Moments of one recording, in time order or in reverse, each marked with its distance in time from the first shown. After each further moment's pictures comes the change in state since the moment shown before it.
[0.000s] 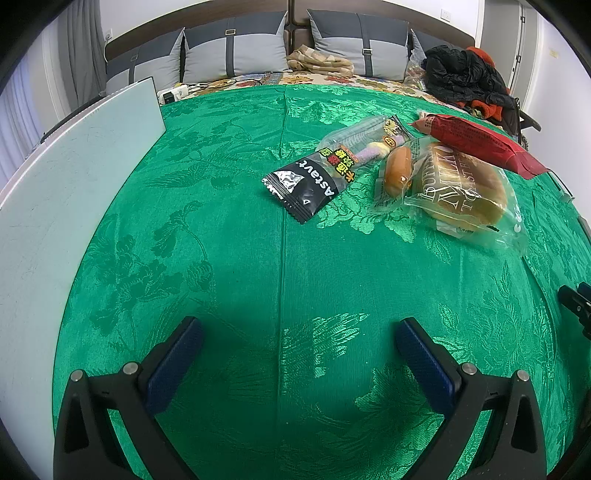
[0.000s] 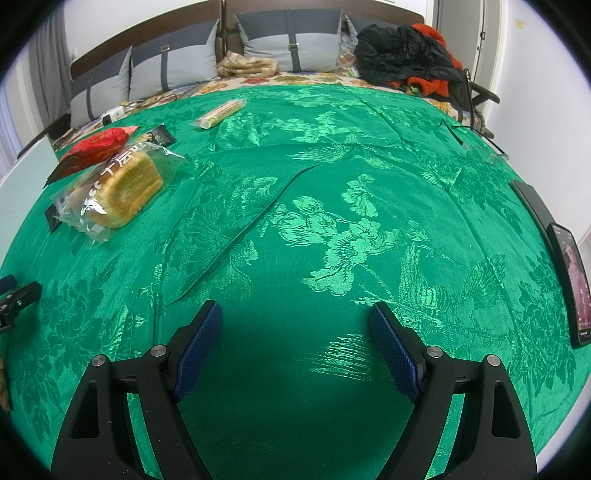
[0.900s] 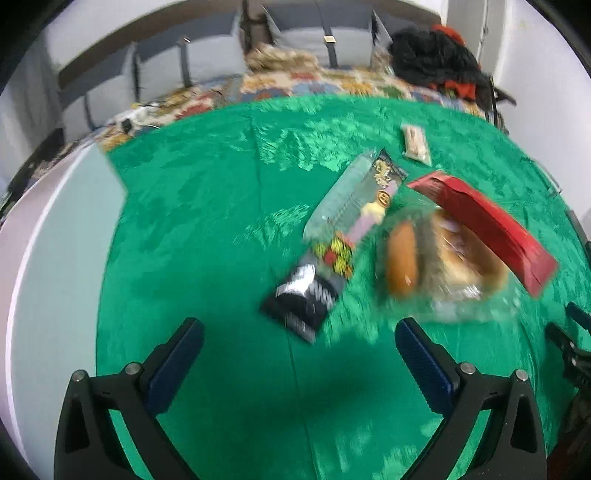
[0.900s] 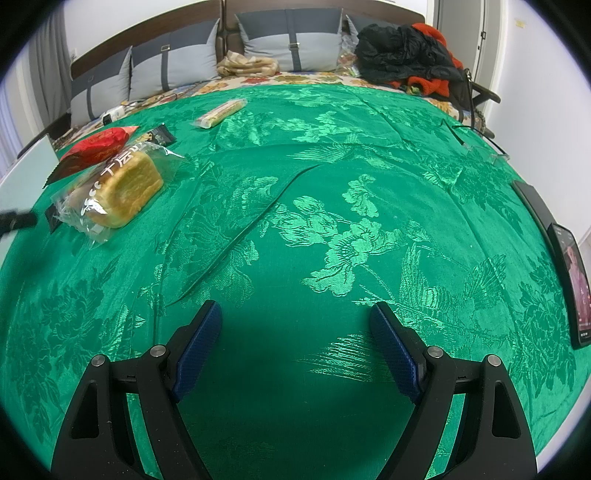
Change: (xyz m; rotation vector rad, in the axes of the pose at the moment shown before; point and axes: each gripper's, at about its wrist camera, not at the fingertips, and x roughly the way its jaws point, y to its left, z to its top) left arm 0.020 0.009 0.105 0.172 0.089 -0.077; right arm 0.000 0.000 0.000 0.000 0.001 0.000
